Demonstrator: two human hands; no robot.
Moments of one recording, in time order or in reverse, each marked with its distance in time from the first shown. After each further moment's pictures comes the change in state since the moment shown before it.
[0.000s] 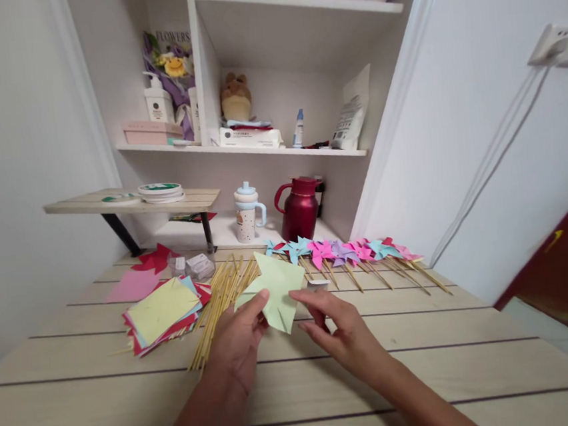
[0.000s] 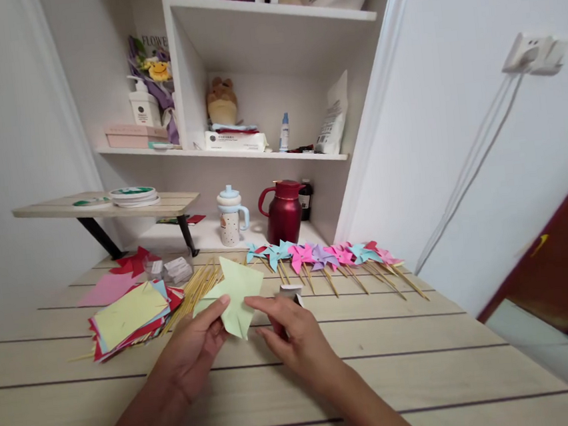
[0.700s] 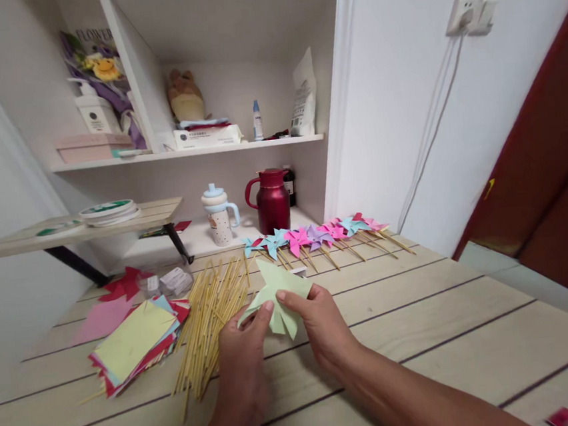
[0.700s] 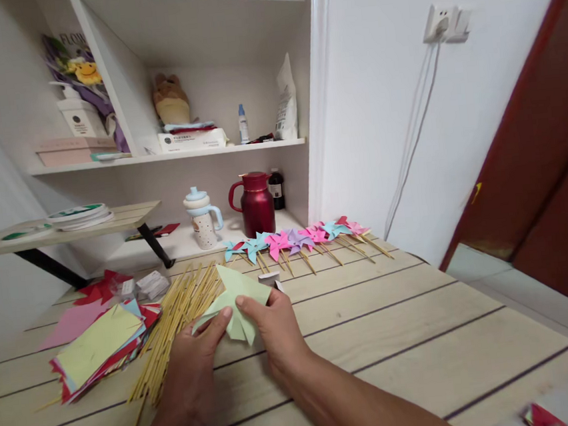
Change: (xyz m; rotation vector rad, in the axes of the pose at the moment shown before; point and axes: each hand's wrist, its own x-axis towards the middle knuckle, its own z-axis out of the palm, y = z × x) left_hand -0.020 -0.017 0.030 0.328 0.142 0.054; right_hand 0.014 -0.023 0.034 1.070 0.598 0.782
